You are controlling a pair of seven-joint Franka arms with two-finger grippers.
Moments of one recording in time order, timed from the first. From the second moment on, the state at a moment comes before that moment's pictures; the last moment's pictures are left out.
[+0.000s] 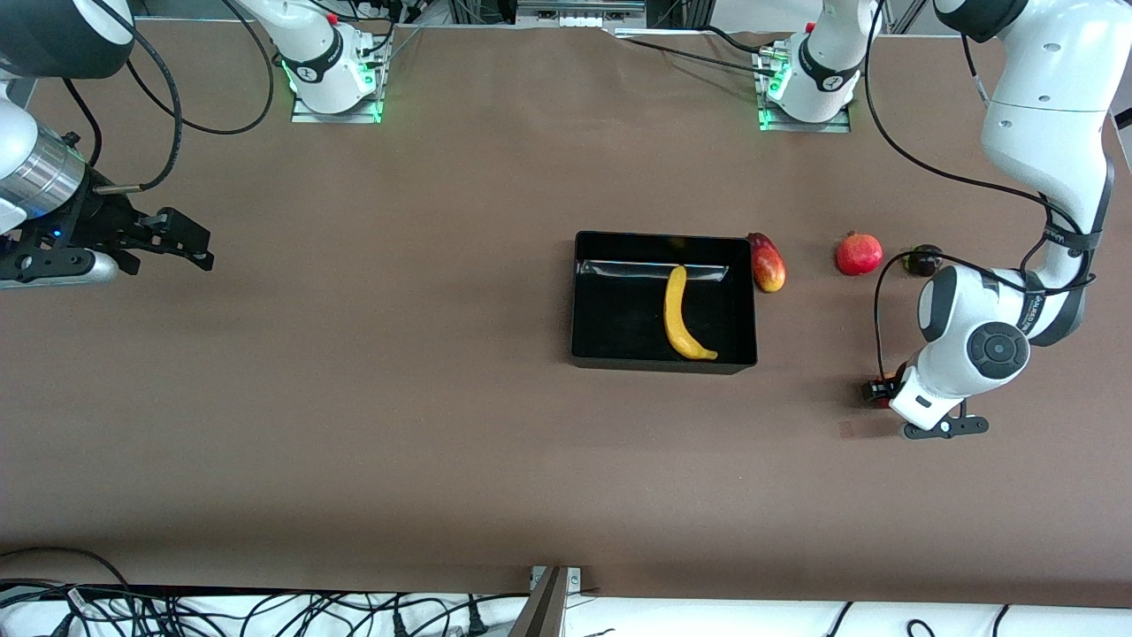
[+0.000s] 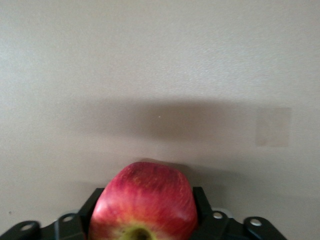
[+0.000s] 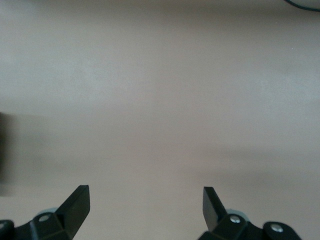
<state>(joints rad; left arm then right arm) 0.20 0.73 -0.13 -1.68 0.34 2.34 -0.27 0.00 0.08 0.08 -1.62 0.02 1.77 0.02</state>
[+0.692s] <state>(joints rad) -0.07 0.52 -0.14 -1.54 0.06 1.77 -0.54 0.00 0.08 0.08 -1.62 0.02 1.77 0.02</state>
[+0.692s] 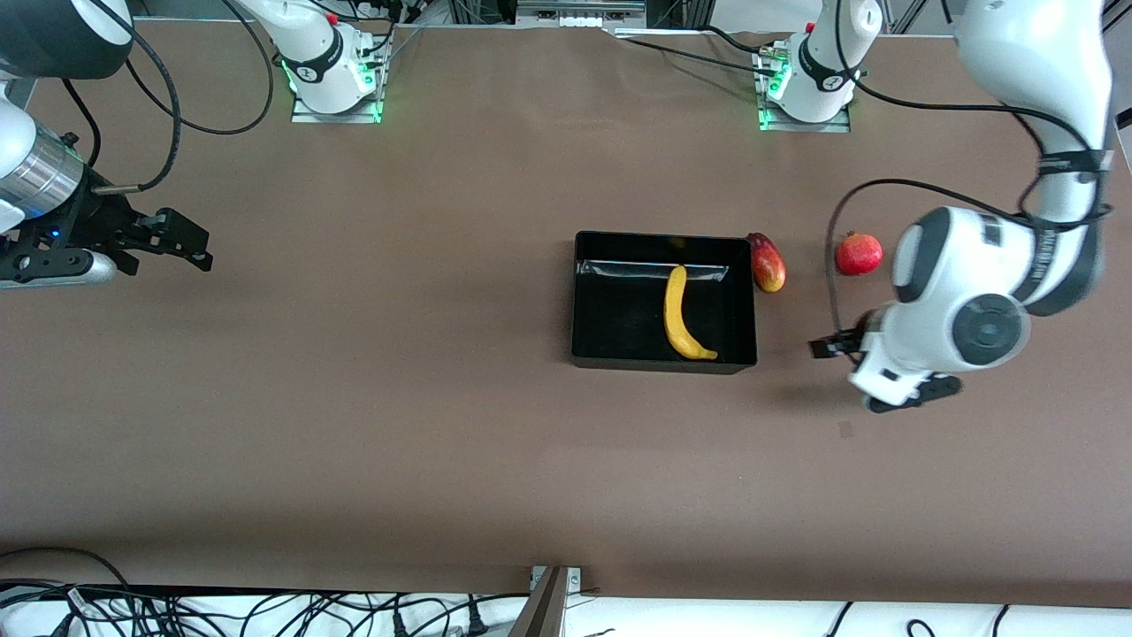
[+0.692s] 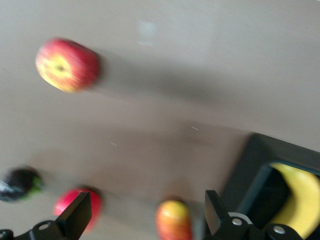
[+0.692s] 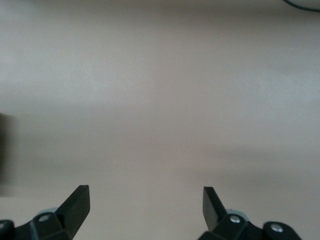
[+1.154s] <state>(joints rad) -0.24 0.59 -0.14 -1.56 -0.06 1.78 -0.75 0.00 0.08 0.08 -1.62 0.02 1.77 0.02</state>
